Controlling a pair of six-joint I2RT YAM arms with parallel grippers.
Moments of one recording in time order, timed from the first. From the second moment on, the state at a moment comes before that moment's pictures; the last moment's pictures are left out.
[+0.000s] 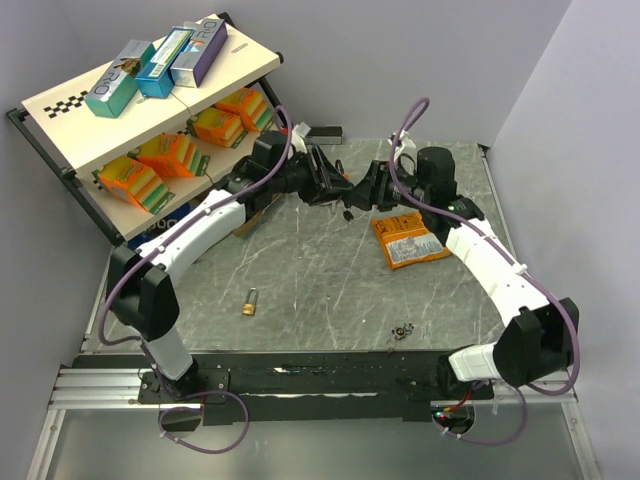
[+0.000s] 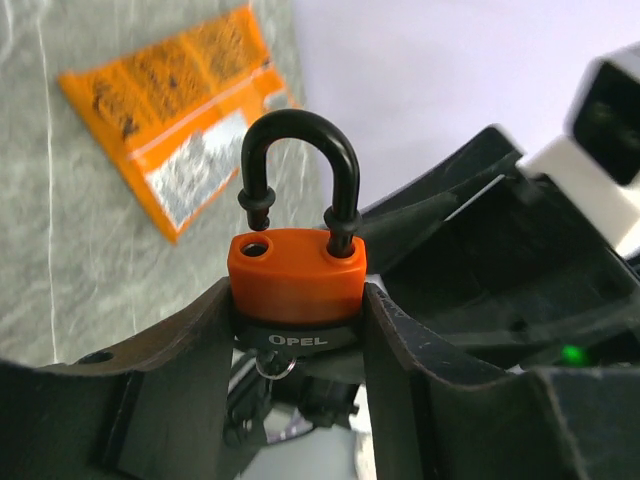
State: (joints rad) left arm -0.58 1.68 1.53 -0.21 0.46 -1.00; right arm 0.31 1.36 1.20 -0.19 -0.60 0.46
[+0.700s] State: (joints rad) left arm -0.54 1.70 1.42 -0.27 0.71 -0.73; right arm 0.26 1.18 1.22 -0.31 -0.66 0.32
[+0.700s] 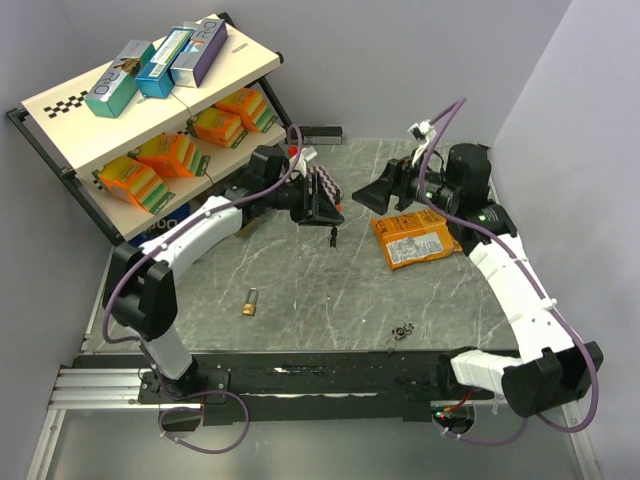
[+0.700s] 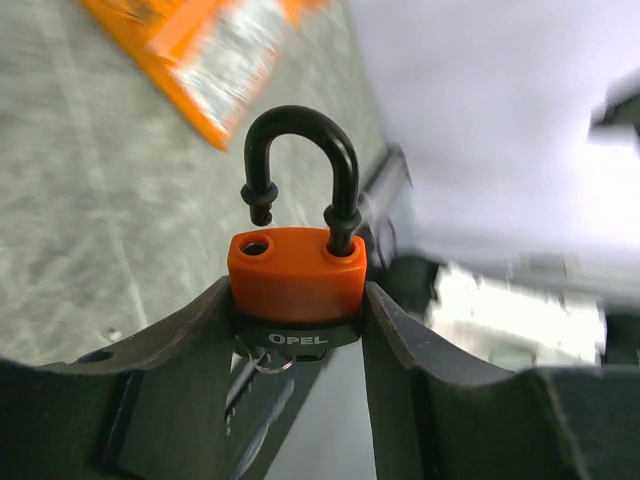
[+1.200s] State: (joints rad) left arm -0.54 1.52 1.35 -0.11 1.19 -0.71; right arm 0.27 1.28 1.31 -0.21 -0.97 0.37
